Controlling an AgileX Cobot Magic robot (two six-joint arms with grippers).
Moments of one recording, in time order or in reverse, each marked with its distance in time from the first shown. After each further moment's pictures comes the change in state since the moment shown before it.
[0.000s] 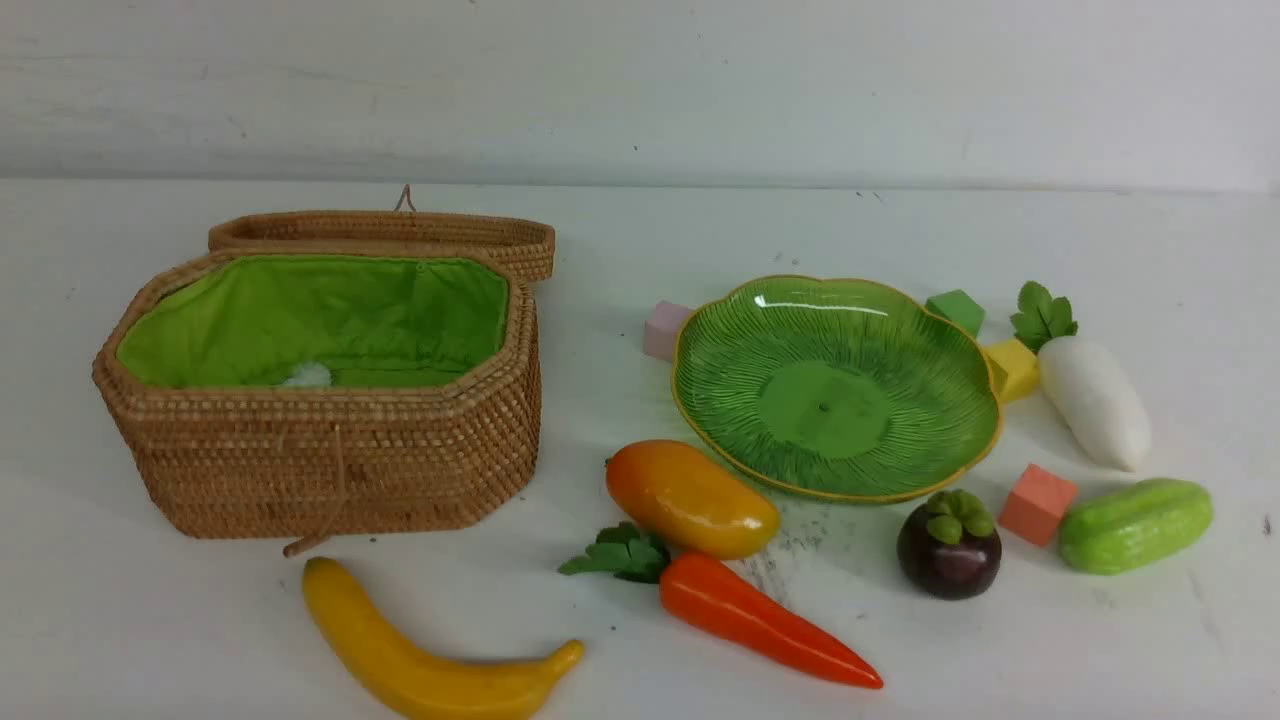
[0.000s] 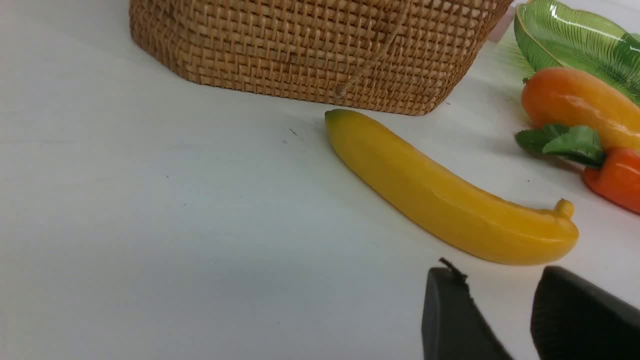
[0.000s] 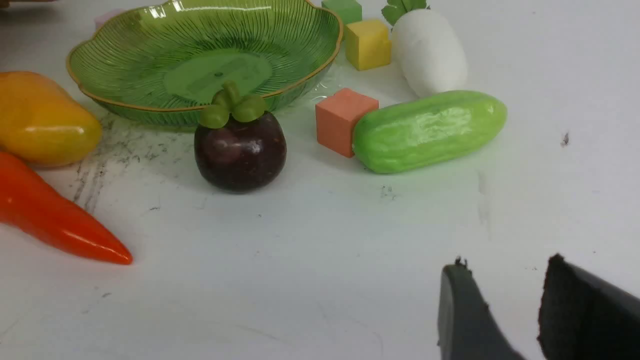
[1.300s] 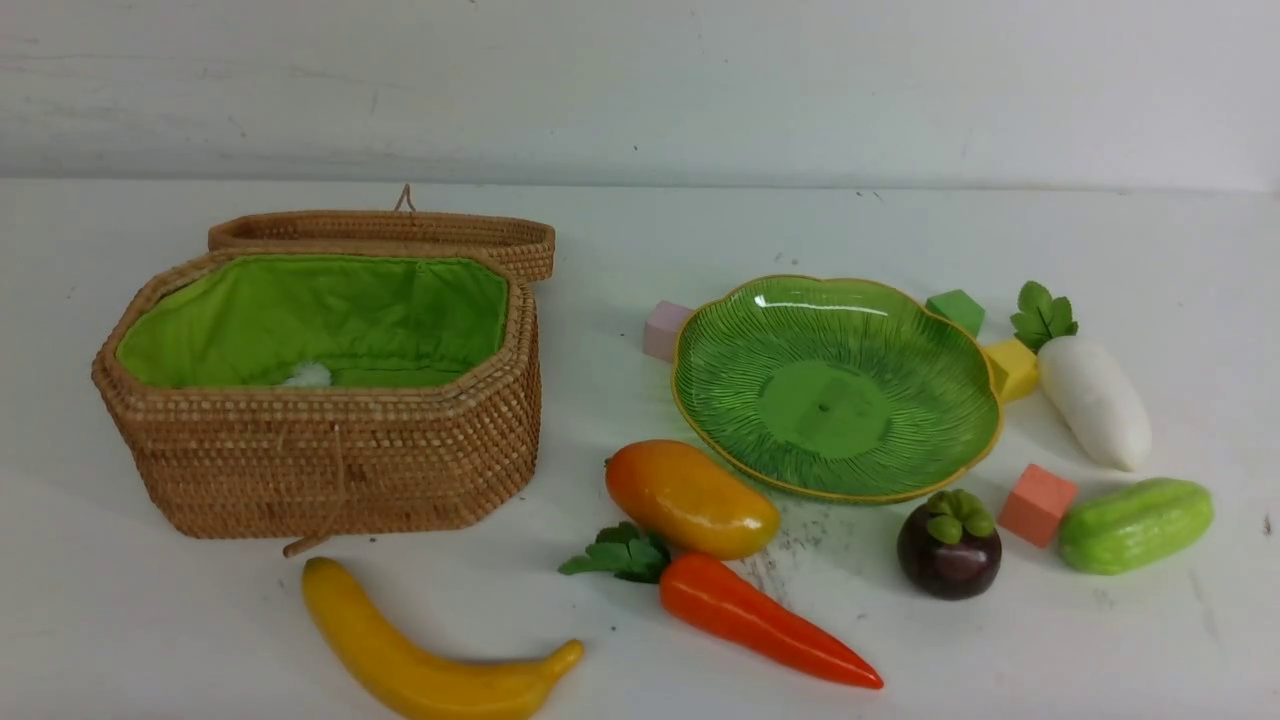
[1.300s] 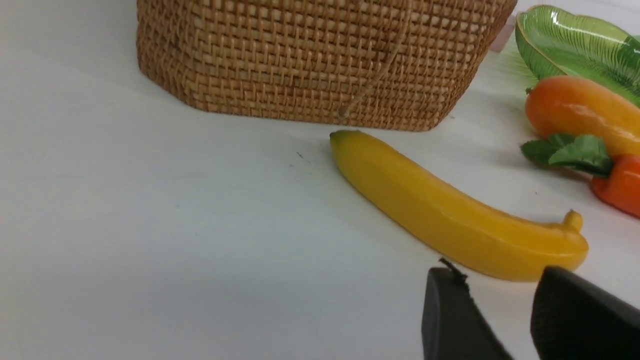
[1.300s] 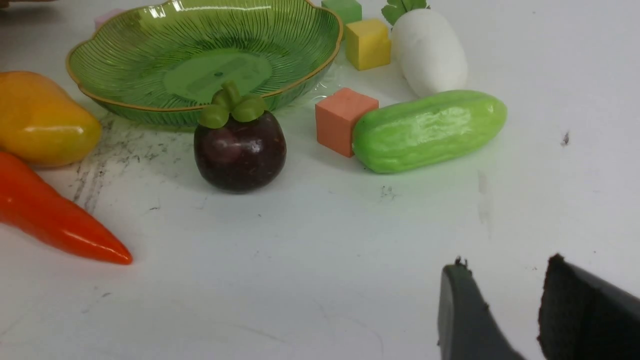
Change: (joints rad) right arm 0.000 0.000 0.000 -0.001 0.000 0.000; left arm 0.000 0.000 0.000 0.018 -0.057 0.030
